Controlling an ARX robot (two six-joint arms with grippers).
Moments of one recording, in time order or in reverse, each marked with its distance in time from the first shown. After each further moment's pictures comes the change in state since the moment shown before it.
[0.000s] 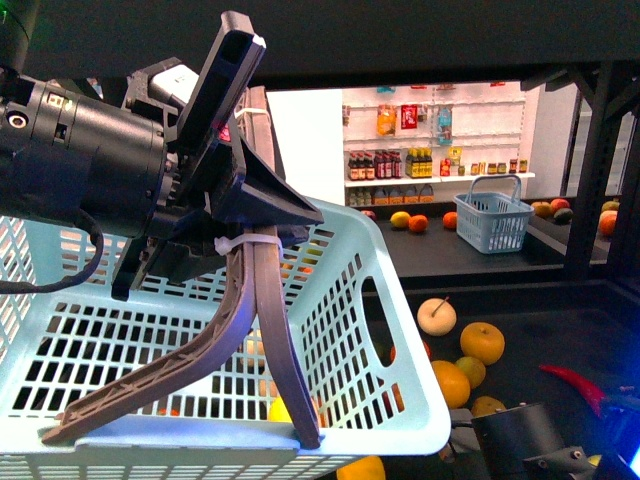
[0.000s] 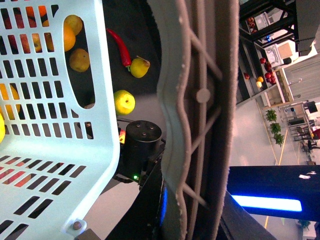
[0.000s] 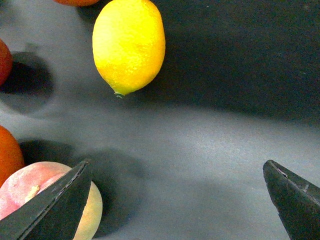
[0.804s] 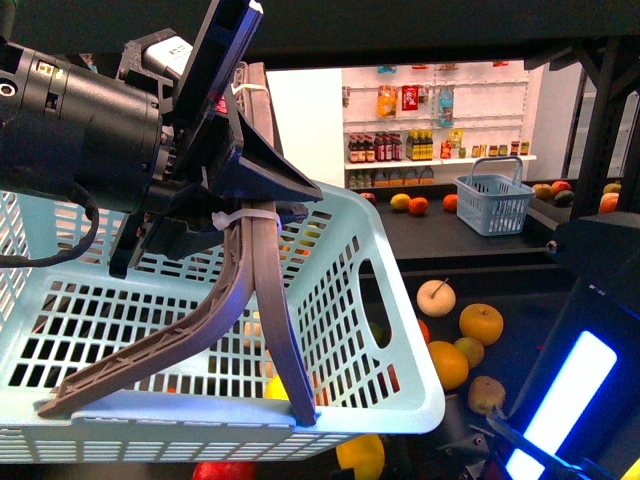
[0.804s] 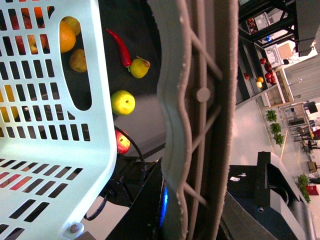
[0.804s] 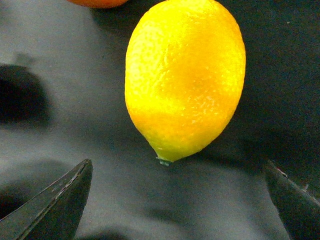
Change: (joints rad) left arm 0.000 0.000 0.000 0.000 0.000 0.000; right arm 0.104 0.273 0.375 -0.063 0.098 0.018
